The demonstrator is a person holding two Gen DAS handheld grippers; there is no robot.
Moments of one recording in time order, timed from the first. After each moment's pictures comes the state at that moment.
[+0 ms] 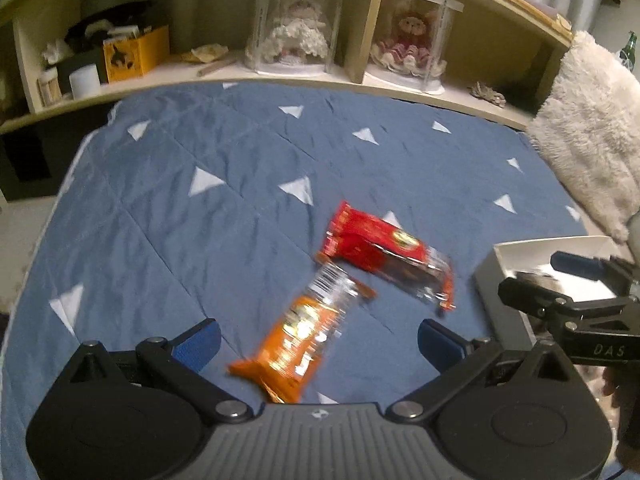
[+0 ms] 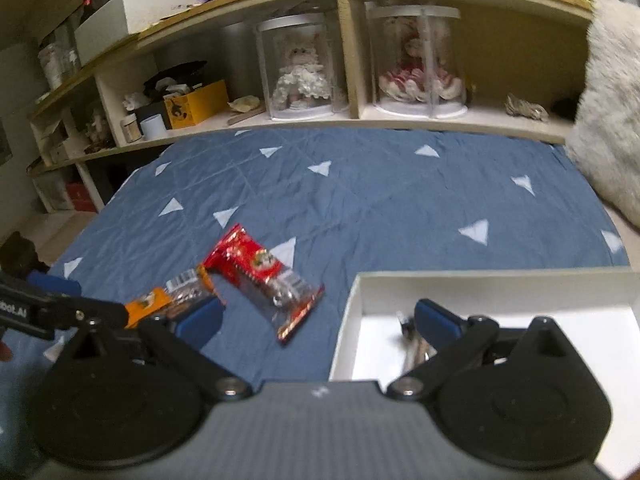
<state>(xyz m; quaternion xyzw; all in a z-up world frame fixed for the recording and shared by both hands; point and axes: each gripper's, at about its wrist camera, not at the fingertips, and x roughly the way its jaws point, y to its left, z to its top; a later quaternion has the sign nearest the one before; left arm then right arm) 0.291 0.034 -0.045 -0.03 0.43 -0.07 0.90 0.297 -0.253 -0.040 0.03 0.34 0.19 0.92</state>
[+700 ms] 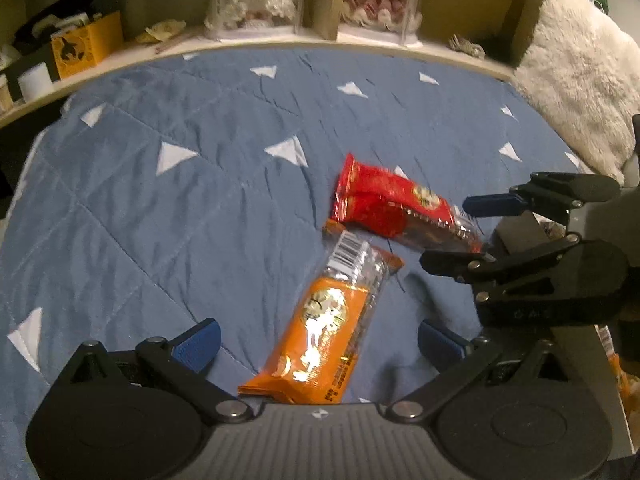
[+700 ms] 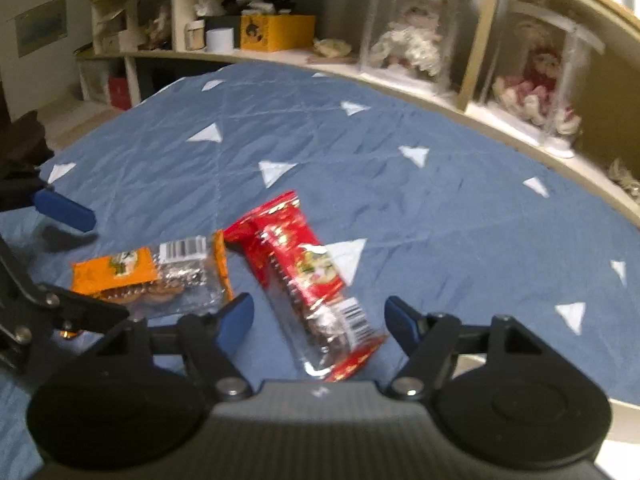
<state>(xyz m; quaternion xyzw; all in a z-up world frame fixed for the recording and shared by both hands) 0.320 0.043 -0.091 0.01 0.46 -0.14 0.88 0.365 -0.170 -0.082 -0.13 0.36 0.28 0.88</state>
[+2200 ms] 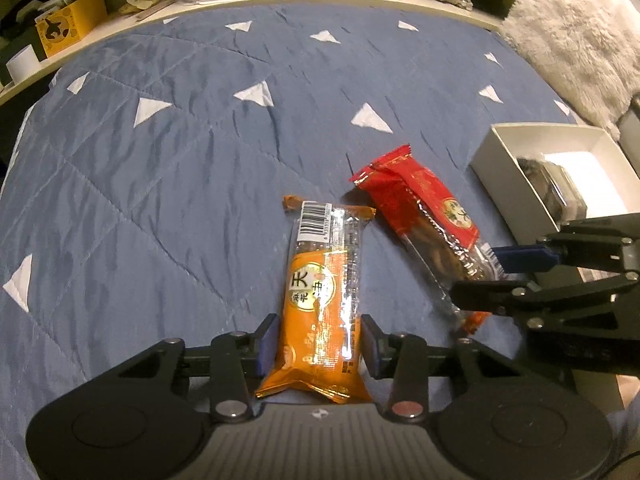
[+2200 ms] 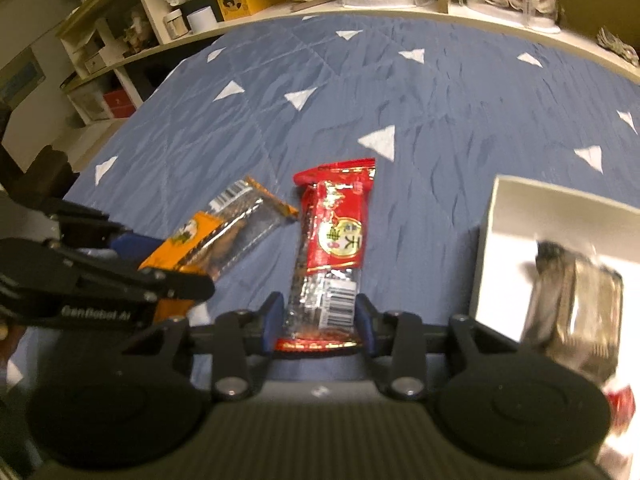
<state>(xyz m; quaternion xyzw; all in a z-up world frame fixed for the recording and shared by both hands) 0.290 0.024 -0.093 0.04 0.52 -0.14 0.84 0.312 -0.192 -0.086 -0.01 0.47 0.27 0.84</state>
